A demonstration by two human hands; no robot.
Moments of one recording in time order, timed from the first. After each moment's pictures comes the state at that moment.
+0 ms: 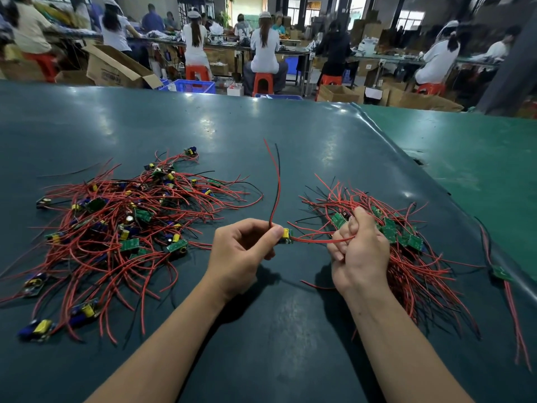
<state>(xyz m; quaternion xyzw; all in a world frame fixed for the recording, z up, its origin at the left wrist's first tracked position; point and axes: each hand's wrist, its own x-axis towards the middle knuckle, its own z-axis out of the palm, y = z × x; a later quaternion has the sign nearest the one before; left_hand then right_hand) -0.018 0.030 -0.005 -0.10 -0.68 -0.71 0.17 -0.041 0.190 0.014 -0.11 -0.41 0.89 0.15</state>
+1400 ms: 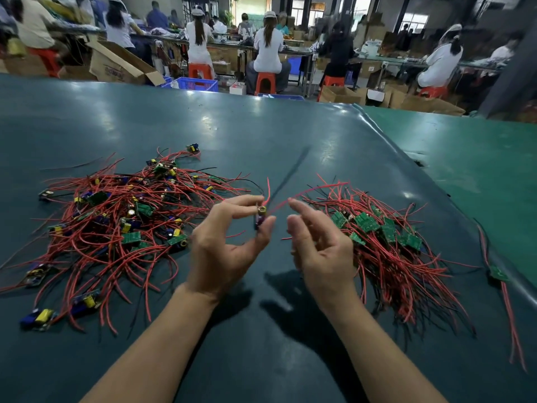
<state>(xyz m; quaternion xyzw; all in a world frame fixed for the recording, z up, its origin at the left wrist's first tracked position) -0.018 0.011 -0.006 -0.22 -0.72 -0.46 0.48 -0.014 0.162 -0.003 0.17 -0.70 0.66 0.22</state>
